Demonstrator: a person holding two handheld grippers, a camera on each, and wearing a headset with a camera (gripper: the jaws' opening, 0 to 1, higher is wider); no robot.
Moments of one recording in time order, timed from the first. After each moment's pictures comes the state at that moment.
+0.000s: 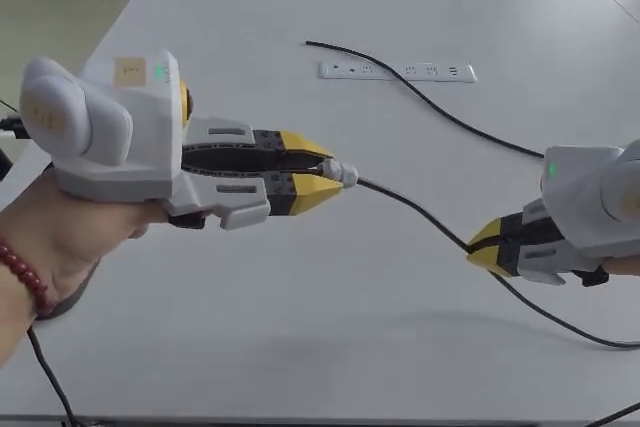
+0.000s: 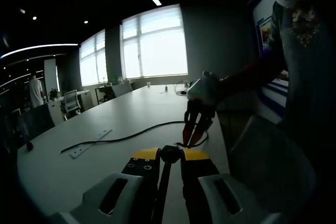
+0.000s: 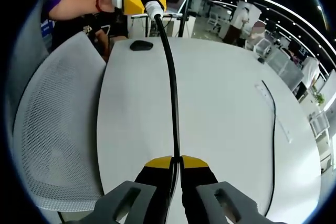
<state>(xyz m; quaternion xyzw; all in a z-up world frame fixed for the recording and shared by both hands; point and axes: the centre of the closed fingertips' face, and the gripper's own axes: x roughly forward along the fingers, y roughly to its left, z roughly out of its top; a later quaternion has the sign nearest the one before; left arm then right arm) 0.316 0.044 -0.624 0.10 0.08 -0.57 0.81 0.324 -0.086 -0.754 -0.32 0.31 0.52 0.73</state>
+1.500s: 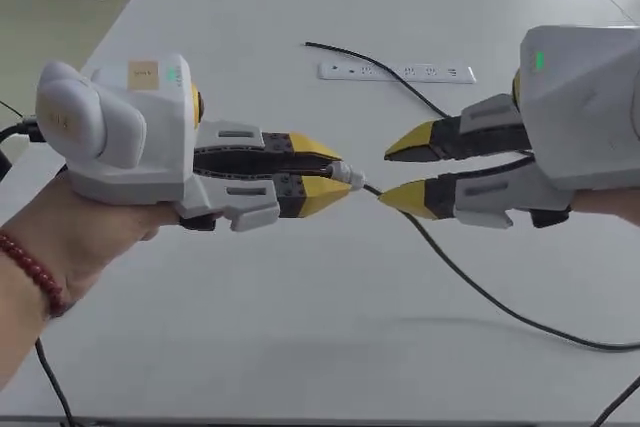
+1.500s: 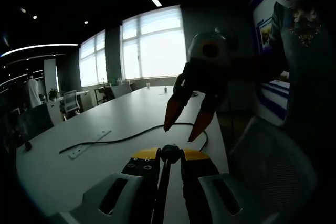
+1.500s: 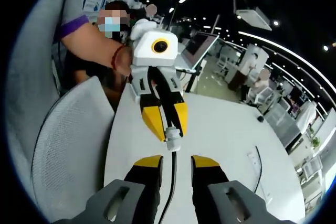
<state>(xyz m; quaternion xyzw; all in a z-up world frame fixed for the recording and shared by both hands) 0.316 0.037 -0.625 0.09 0.08 -0.57 0.81 0.311 0.022 -0.627 -0.31 0.14 0.58 0.74</state>
